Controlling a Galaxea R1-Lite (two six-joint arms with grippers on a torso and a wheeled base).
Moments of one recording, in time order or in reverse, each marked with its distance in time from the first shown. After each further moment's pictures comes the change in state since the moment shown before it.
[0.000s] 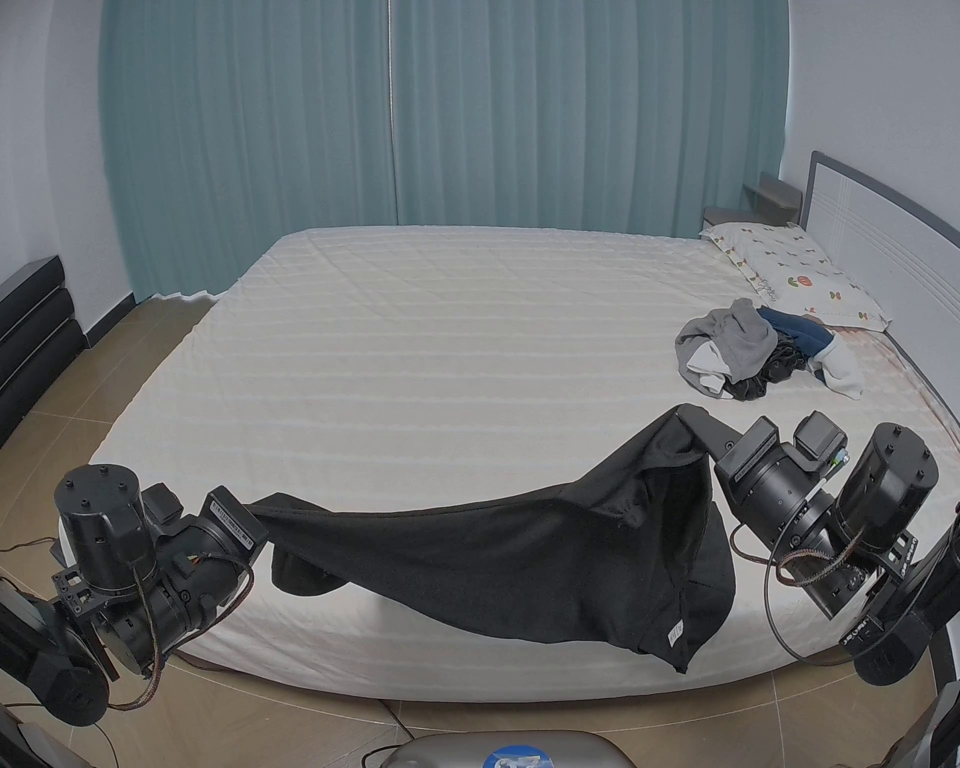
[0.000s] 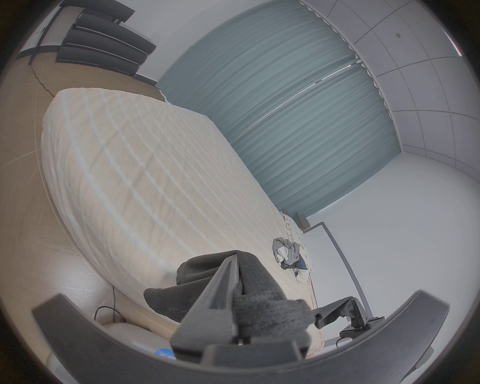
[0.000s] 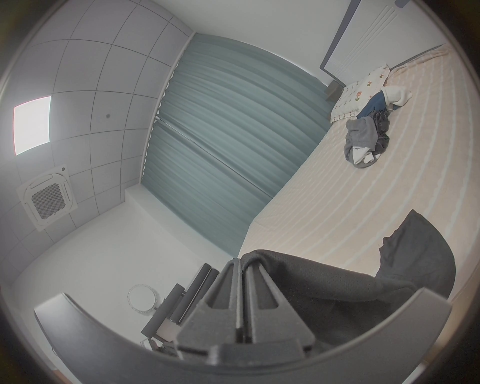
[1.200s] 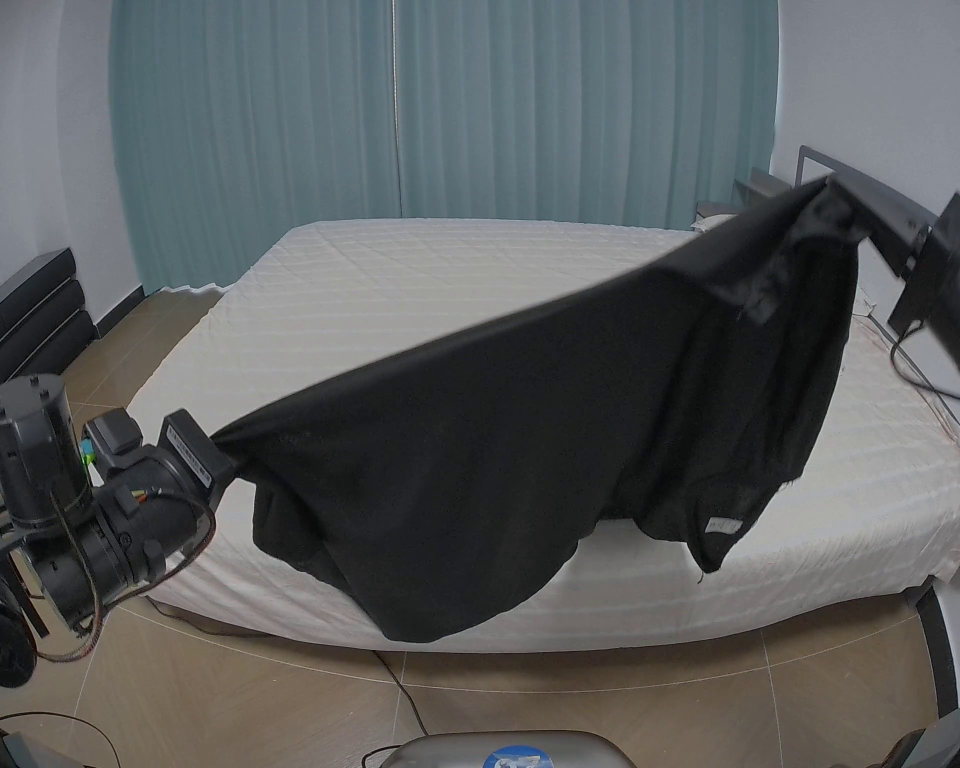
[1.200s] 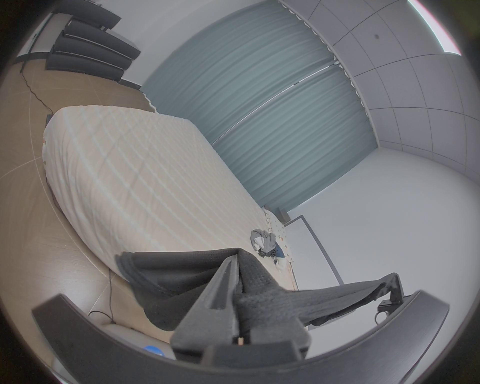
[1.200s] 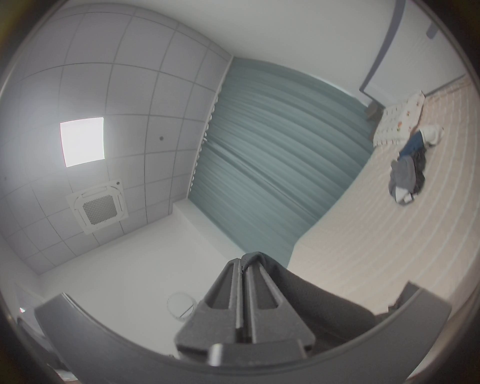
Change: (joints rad) left arm -0.039 -0.250 -0.243 0.418 -0.020 0.043; right arm -0.123 -0.529 -0.390 0.638 0.204 -0.013
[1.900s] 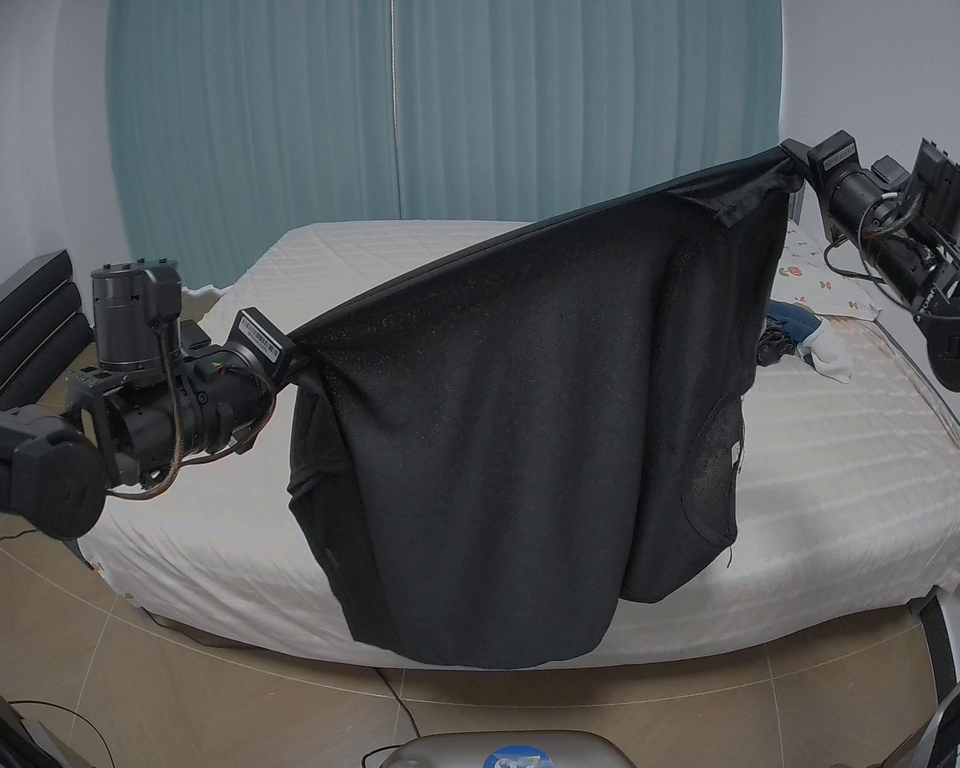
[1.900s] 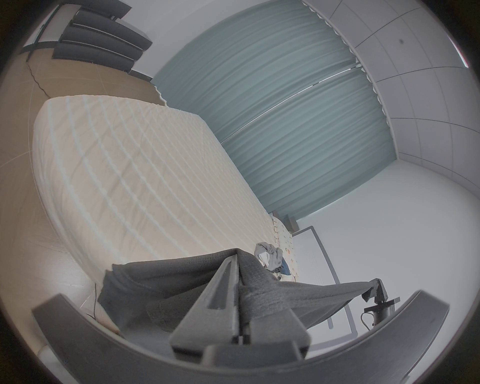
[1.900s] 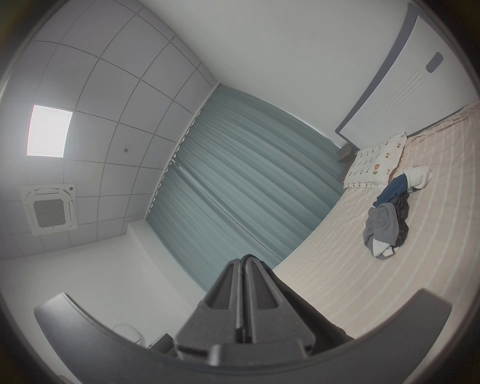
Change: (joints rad) left arm 0.140 0.301 -0.410 0.163 -0.094 -0.058; right arm -0.297 0.456 -0.531 0.112 -0.052 -0.012
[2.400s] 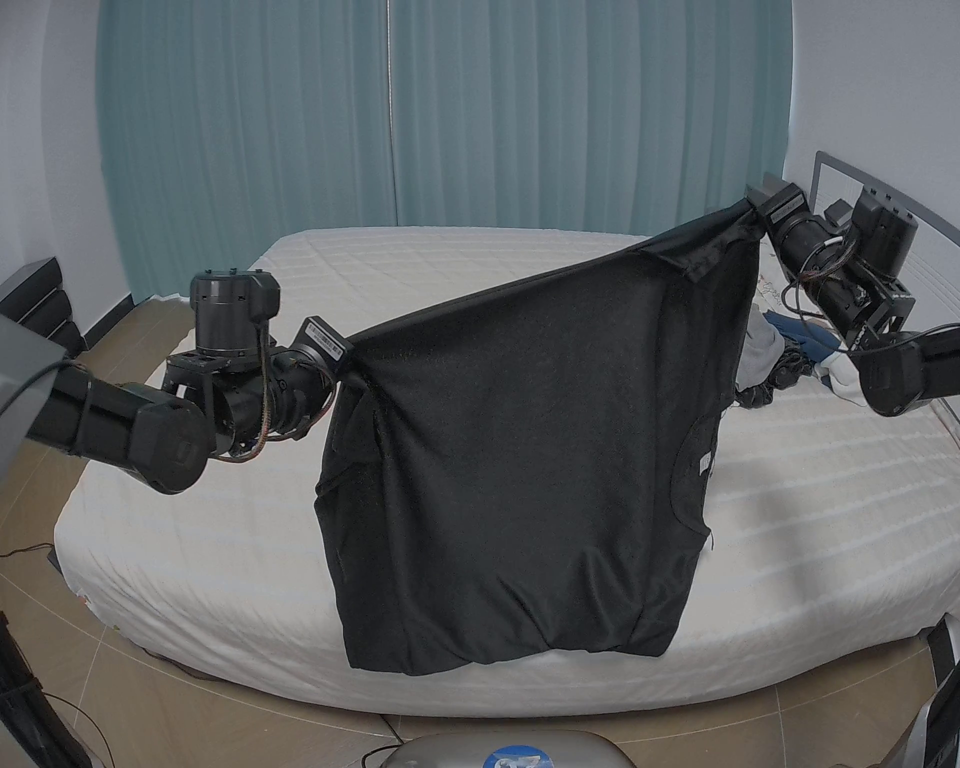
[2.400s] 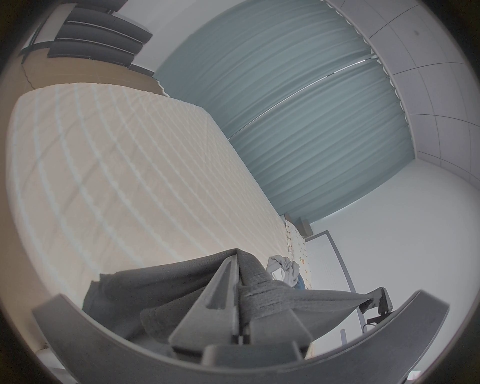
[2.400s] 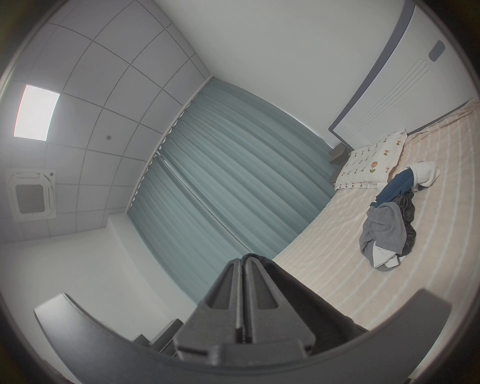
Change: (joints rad) left arm 0.016 0.293 -0.224 -0.012 -0.004 -0.003; right arm 0.011 0.201 -0.004 -0.144 -0.056 -0.062
